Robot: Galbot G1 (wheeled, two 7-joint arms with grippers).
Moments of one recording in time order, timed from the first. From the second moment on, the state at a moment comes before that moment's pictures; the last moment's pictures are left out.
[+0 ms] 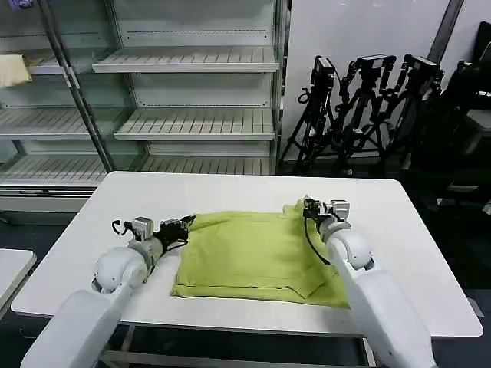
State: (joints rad) left arm 0.79 -0.97 -0.17 -1.67 -0.67 0.54 0.01; right arm -0.71 1.18 0.19 1.62 0.62 -0.53 0.24
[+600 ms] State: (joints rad) left arm 1.01 -0.92 -0.24 -1.90 -0.68 0.49 -0.06; right arm -1.02 1.09 0.29 1.96 0.60 -0.53 0.23
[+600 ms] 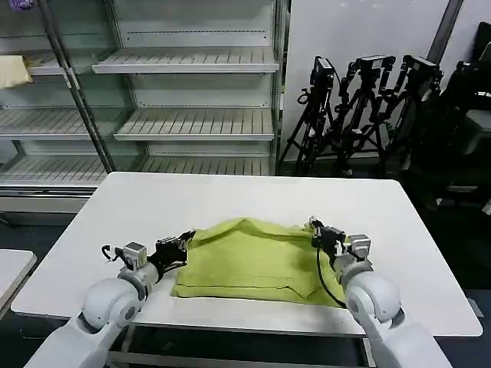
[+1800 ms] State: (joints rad) left arm 1.15 -0.87 -0.28 -2.03 -0.66 0.51 -0.10; right arm -1.23 0.99 0.40 2.09 0.58 -0.54 0.17
